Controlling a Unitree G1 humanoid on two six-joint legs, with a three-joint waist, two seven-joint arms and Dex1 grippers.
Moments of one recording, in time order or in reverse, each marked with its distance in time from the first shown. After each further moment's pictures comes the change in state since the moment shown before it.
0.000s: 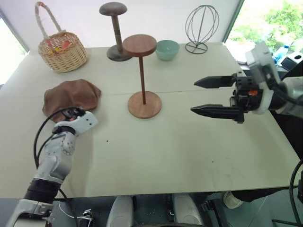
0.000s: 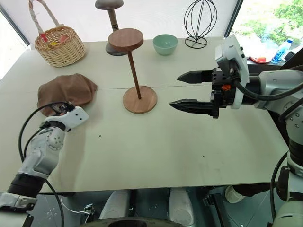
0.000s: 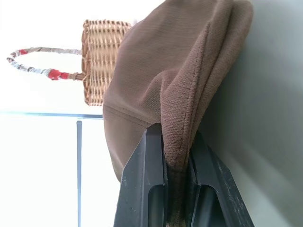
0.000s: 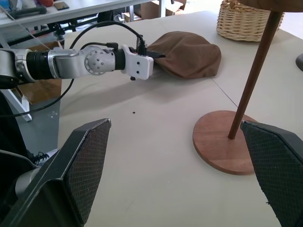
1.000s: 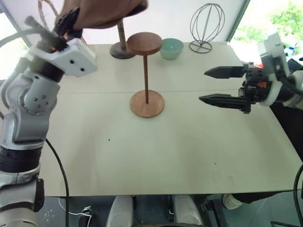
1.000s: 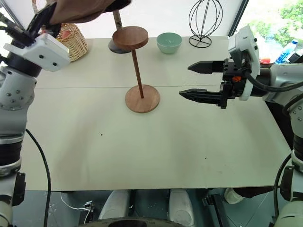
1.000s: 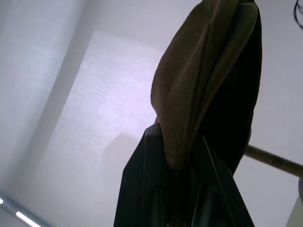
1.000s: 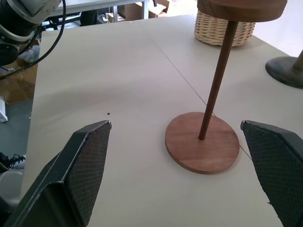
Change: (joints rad) left arm -0.406 0.108 0.153 -0.326 -0.309 -0.460 -0.139; right arm -0.013 -0.032 0.004 0.124 -0.116 -0.140 0.073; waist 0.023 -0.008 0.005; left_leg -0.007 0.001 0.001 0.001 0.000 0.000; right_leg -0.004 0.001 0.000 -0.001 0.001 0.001
